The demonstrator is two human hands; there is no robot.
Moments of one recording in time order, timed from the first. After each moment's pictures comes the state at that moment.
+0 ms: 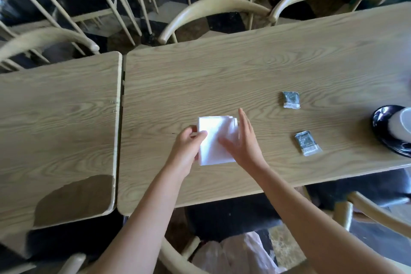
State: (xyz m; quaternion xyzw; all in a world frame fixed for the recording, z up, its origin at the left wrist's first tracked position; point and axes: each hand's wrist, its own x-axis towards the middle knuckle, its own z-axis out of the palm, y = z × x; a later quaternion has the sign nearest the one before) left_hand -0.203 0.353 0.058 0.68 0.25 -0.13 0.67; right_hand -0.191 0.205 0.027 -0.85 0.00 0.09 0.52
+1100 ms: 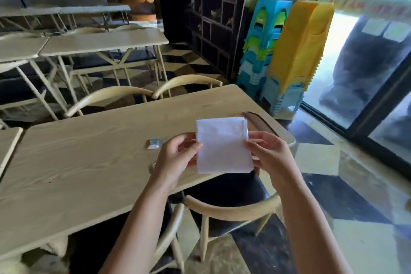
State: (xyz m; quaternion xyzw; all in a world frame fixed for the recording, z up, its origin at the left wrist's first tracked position) left_hand -0.340 -0.025 0.226 0.67 -0.04 -0.07 0.74; right_hand -0.385 -0.216 0.249 -0.70 0.12 -0.08 0.70
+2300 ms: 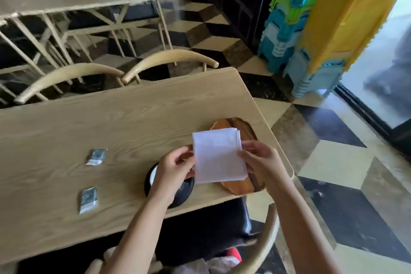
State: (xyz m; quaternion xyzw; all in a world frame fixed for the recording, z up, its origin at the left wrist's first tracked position) left_hand -0.135 -0.250 0.128 0.69 0.15 -0.08 0.70; right_hand -0.131 -0.451 0.141 -0.74 0.14 0.07 0.65
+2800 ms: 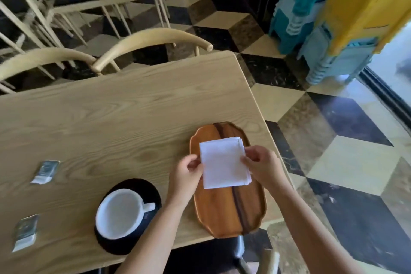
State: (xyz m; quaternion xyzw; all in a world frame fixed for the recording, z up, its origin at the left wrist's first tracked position) left_hand -0.032 -0.338 0.000 0.80 0.21 -0.08 0.55; right_hand -0.009 -0.528 0.009 -0.86 0.13 0.11 0.49
